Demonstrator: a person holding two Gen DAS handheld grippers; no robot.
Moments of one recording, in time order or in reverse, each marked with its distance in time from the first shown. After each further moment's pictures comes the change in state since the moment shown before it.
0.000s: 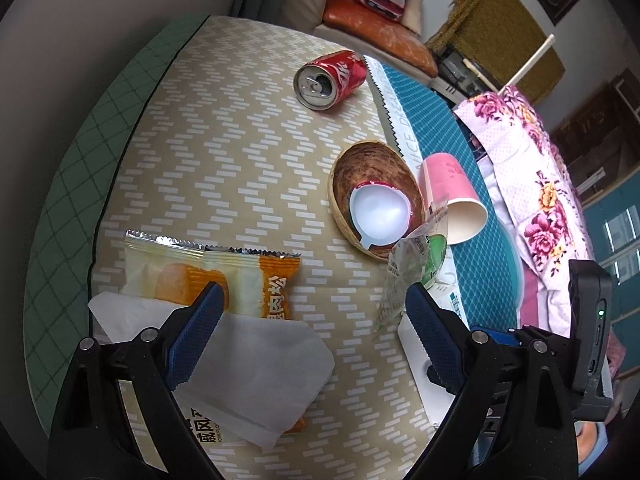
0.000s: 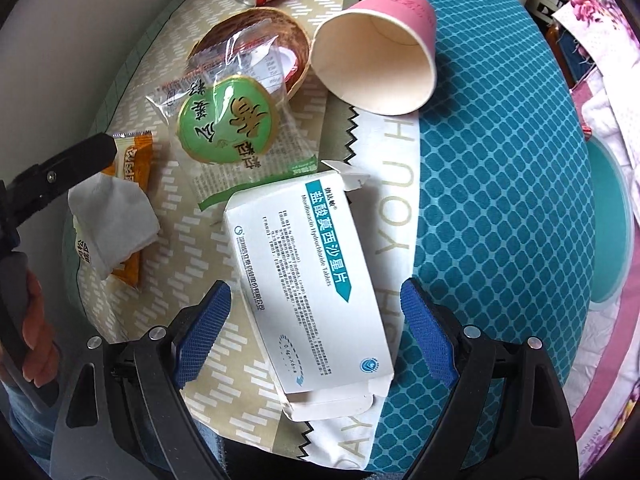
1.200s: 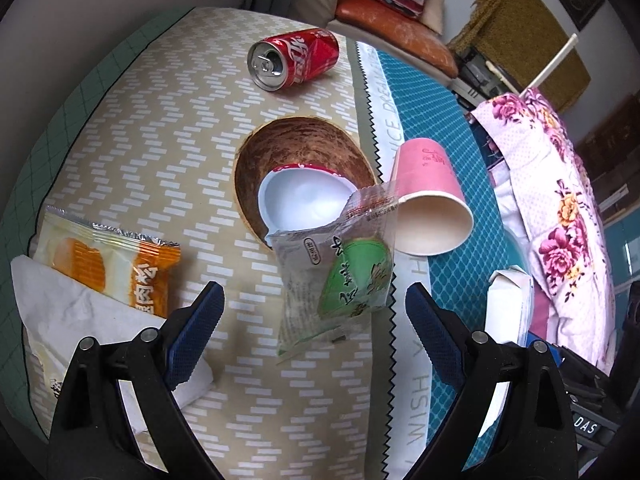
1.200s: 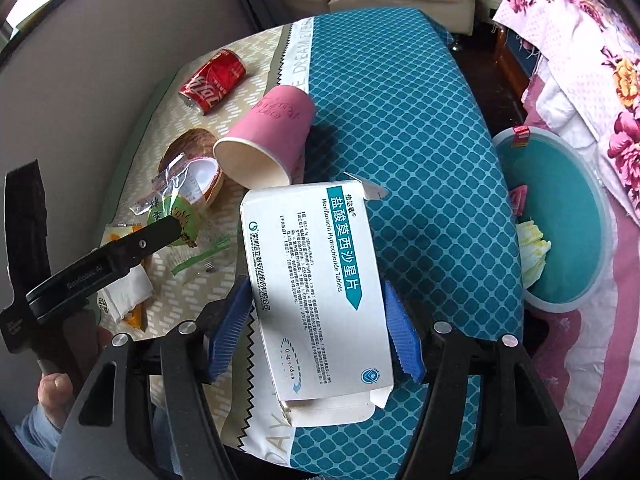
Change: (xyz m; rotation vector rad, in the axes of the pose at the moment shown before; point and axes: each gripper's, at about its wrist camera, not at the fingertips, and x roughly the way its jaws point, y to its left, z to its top) left arm 0.043 -0.077 -0.005 -0.068 -0.014 0.099; right arm -0.067 -0.092 -0.030 0.162 -0.240 0.088
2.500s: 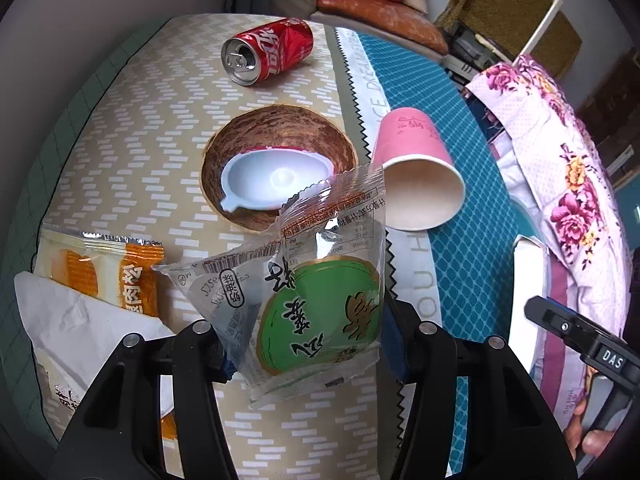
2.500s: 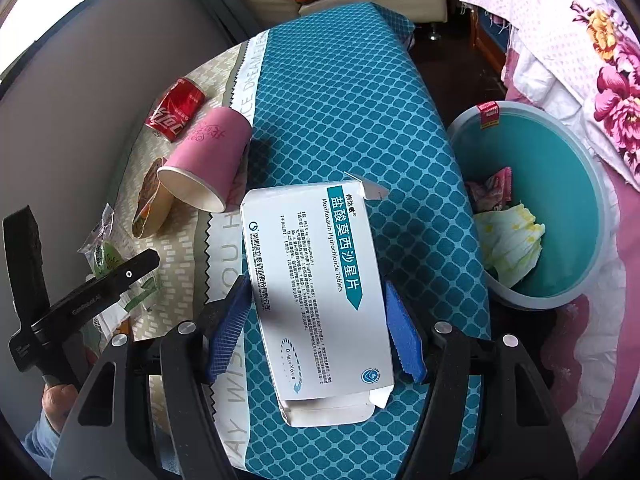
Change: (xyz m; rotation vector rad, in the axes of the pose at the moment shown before) left arm 0.004 -0.014 -0.008 0.117 0.025 0.036; right arm 0.004 -0.051 0.005 0.093 -0.034 0.032
